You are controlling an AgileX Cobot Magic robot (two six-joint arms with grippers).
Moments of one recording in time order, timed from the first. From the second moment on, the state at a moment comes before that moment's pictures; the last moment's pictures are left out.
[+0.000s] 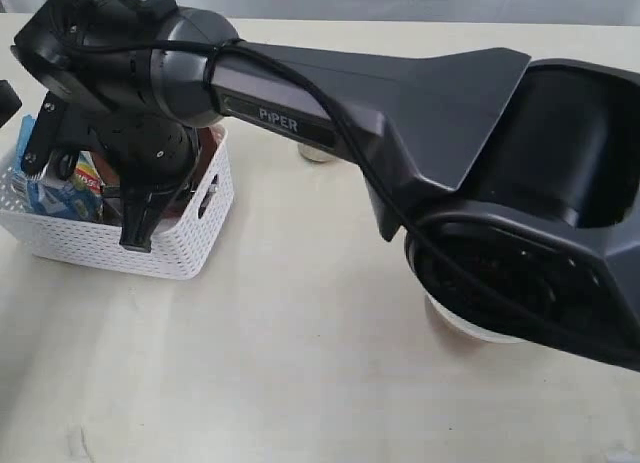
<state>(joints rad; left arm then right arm) 0.08 0.86 -0.17 0.88 -0.65 -1.17 1.06 2.37 -2.11 -0.27 1.22 -0.34</state>
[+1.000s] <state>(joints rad) 0.05 0.98 -0.15 0.92 -0.57 -1.14 1.04 2.34 -2.11 -0.23 1.22 -0.29</state>
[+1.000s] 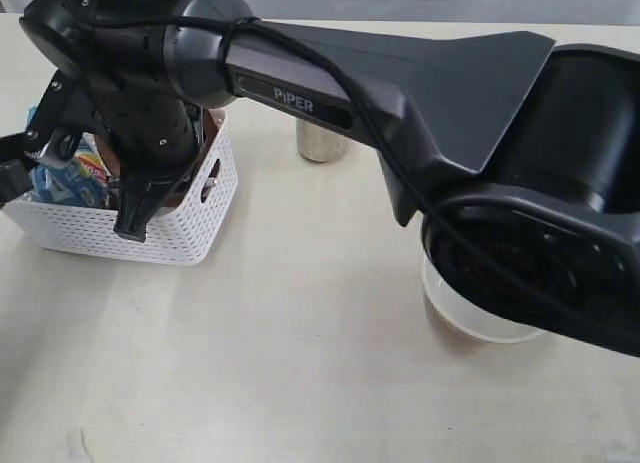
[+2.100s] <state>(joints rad) 0.05 1.38 -0.20 0.87 -0.60 -1.02 0.93 2.33 -2.11 0.18 1.15 -0.54</state>
